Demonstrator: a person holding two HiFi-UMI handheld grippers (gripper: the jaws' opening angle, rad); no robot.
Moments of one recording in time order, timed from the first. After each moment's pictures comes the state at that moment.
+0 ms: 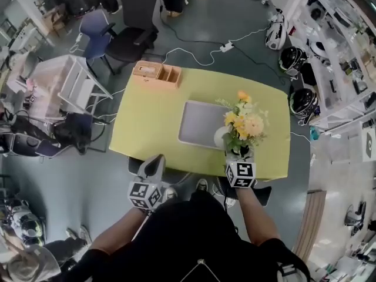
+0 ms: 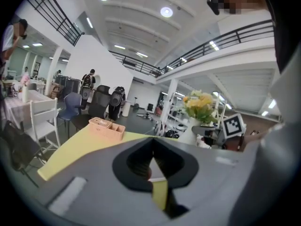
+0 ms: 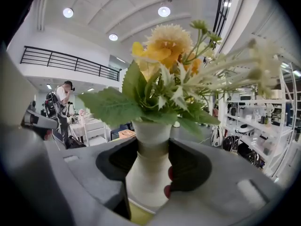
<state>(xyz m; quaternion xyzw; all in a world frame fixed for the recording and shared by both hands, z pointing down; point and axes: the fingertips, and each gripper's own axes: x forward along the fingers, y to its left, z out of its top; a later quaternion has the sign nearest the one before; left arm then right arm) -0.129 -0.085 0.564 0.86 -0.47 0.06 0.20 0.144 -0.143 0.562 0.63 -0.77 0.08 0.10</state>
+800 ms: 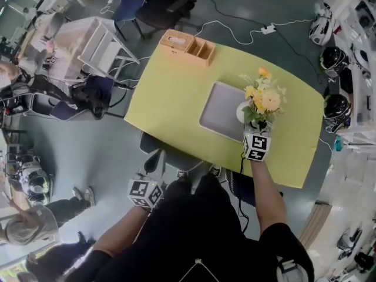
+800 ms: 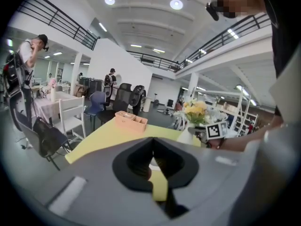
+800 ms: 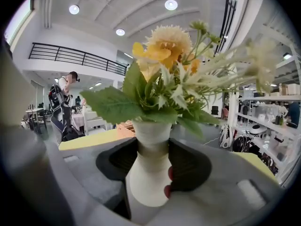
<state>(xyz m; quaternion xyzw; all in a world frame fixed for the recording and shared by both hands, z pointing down) -0.177 -0.067 0.601 0.77 -0.58 0.10 0.22 0.146 -0.266 0.678 0.59 -0.80 0.07 0.13</state>
